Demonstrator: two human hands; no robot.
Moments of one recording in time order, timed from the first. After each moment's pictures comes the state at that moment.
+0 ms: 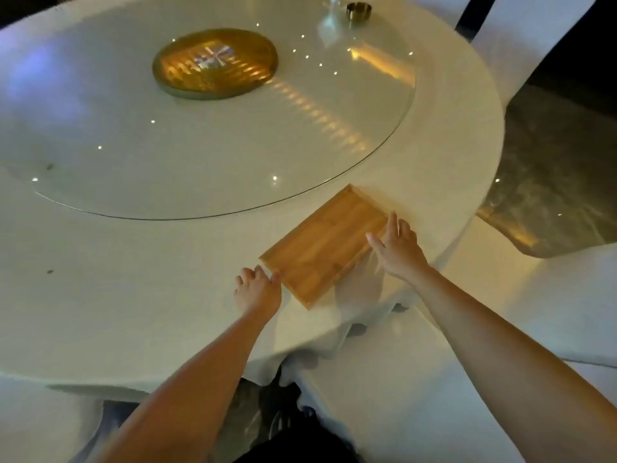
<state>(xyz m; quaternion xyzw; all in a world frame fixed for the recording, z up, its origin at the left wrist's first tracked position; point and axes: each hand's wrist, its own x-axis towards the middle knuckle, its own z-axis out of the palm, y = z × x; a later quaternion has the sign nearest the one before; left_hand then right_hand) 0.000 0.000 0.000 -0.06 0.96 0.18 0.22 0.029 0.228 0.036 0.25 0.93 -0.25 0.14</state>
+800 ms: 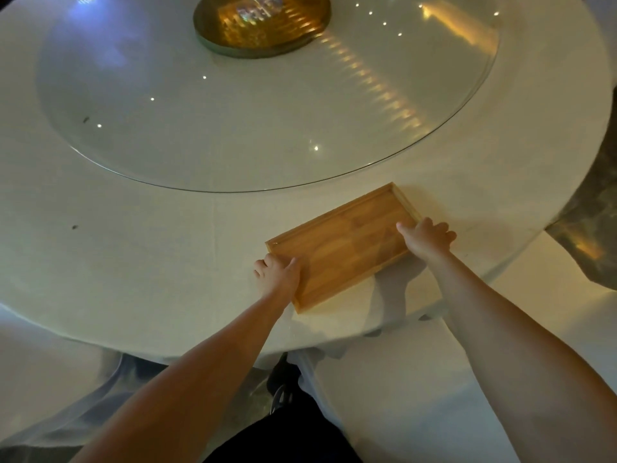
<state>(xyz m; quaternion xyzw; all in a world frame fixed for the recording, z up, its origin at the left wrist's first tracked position) -0.015 0.026 -0.005 -0.25 0.85 0.40 0.24 -0.039 0.256 -0.003 0.36 0.87 -0.26 0.22</state>
